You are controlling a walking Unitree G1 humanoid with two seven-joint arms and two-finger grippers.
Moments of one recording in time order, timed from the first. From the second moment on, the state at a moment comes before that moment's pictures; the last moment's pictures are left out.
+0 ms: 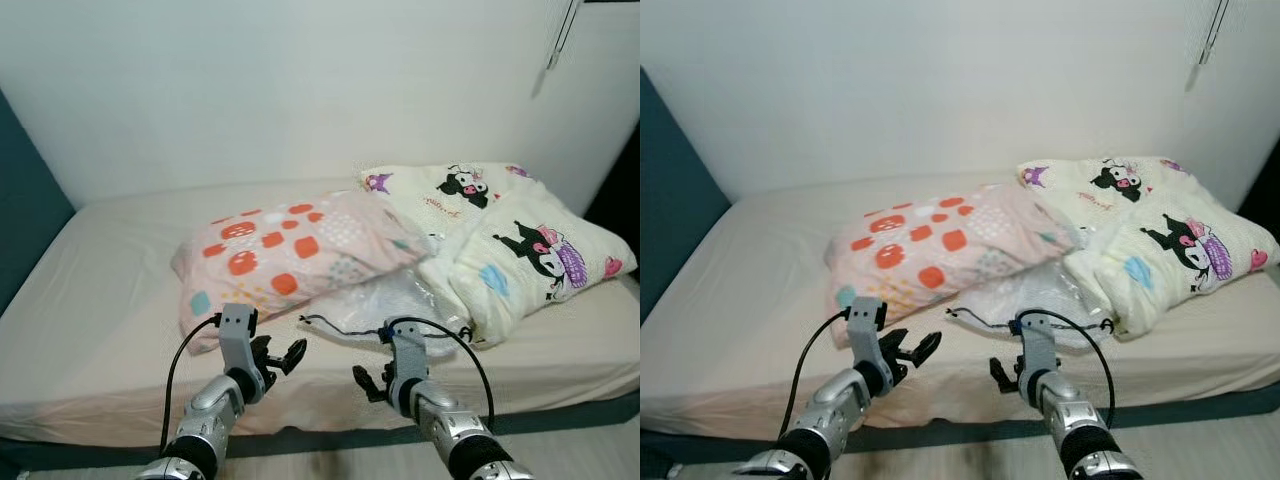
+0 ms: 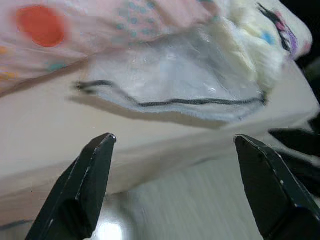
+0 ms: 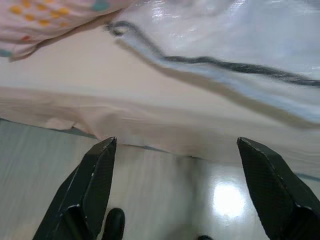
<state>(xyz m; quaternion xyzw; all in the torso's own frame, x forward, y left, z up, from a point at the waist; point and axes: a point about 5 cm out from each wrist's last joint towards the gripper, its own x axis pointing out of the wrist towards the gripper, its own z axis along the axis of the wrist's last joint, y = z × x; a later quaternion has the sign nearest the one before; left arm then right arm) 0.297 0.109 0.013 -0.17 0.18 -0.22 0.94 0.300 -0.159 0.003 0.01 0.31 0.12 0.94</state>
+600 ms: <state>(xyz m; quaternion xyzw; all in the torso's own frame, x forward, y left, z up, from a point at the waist) 0.310 0.108 0.026 -0.16 0.15 -0.20 0.95 0.300 -0.166 0.007 0.02 0.28 0.12 0.95</state>
